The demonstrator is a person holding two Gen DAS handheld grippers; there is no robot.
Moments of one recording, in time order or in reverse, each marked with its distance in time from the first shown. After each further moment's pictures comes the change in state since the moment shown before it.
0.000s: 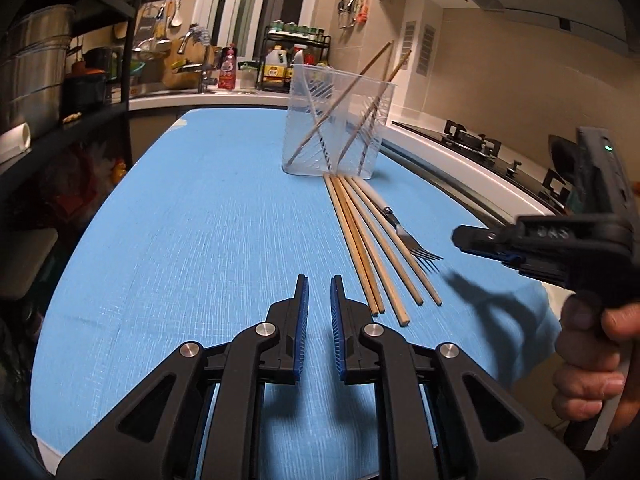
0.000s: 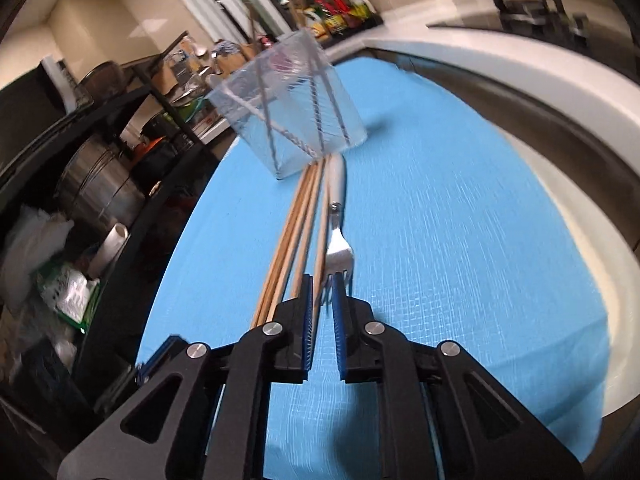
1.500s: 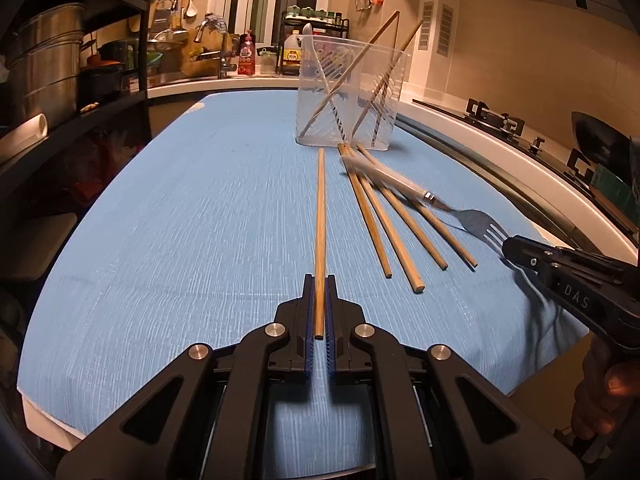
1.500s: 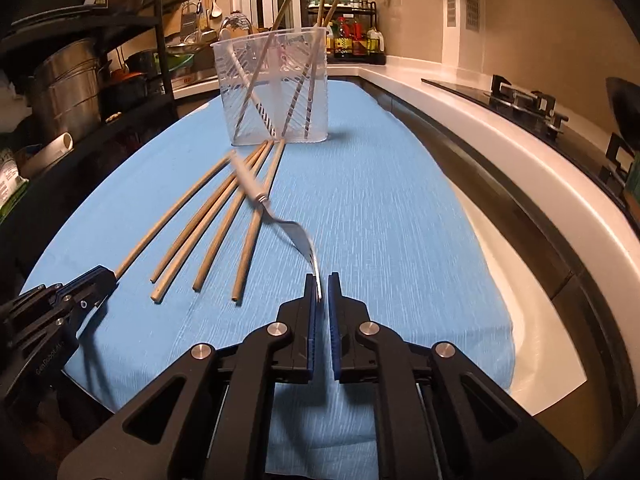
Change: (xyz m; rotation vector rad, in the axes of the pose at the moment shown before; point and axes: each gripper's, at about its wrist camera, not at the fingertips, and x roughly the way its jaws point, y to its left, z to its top) left arm 0.007 -0.019 -0.023 -0.006 0.058 0.113; right arm -0.025 0.002 -0.039 -0.417 -0.107 -0.308
